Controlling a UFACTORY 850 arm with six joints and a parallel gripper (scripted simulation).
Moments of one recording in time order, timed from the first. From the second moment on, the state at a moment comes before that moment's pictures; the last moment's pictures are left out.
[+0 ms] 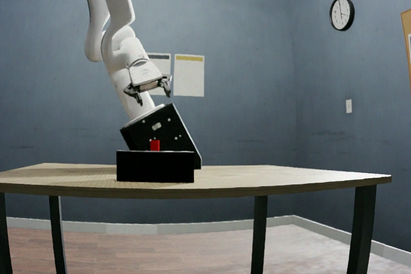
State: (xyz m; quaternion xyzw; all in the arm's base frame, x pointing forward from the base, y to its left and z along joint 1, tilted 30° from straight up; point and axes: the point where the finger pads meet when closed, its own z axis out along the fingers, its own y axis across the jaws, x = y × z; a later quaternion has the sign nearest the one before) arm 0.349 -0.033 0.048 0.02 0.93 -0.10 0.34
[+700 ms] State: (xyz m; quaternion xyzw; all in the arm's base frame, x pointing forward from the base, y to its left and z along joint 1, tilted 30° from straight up) arm 0.399 -0.099 0.079 0.19 0.89 -0.20 0.37
